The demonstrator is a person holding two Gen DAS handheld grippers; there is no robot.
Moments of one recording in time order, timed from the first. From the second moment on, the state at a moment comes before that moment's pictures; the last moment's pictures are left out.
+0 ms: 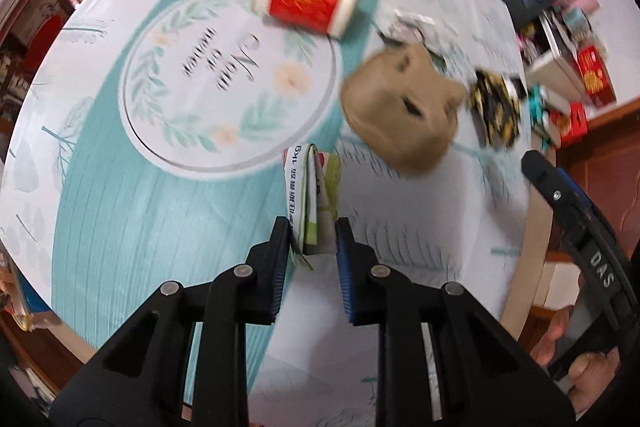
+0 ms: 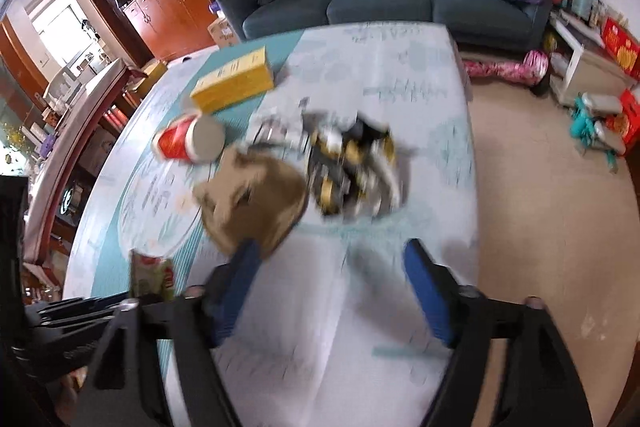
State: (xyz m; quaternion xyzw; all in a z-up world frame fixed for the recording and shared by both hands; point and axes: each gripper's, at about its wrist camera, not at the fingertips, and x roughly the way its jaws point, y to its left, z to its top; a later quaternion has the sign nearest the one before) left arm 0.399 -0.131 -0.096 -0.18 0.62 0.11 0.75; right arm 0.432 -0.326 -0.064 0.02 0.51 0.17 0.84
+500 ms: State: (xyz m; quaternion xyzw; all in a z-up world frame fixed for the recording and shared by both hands) left arm 0.405 -0.075 -0.083 -0.19 0.61 0.13 0.76; right arm 0.518 -0.314 -0.115 0.03 0.53 0.18 0.83
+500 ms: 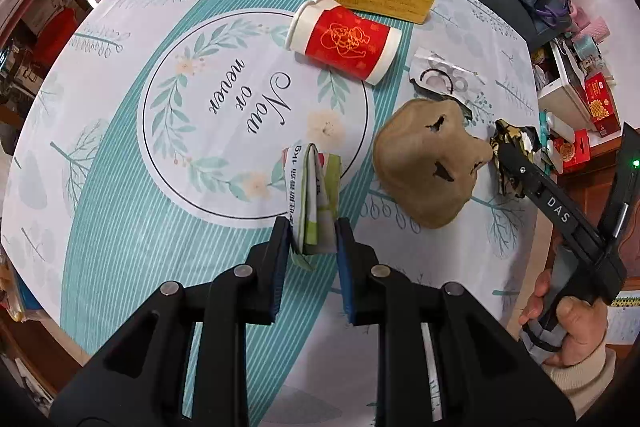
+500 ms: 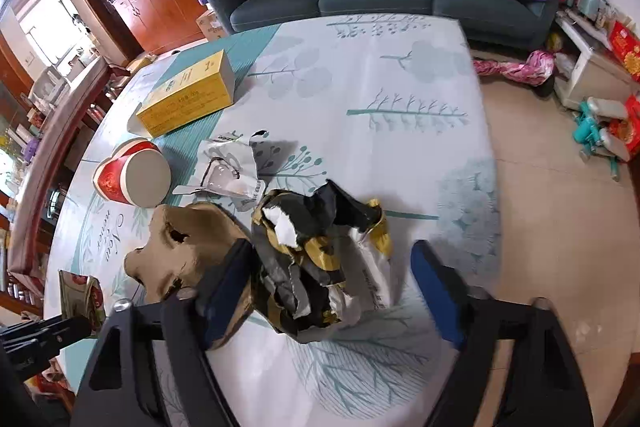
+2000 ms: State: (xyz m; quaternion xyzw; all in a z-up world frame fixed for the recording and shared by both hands) left arm 0.099 0.042 0.064 0.02 0.56 -0.29 0.78; right arm -0.054 -0.146 0.062 0.20 0.43 -0.03 0.88
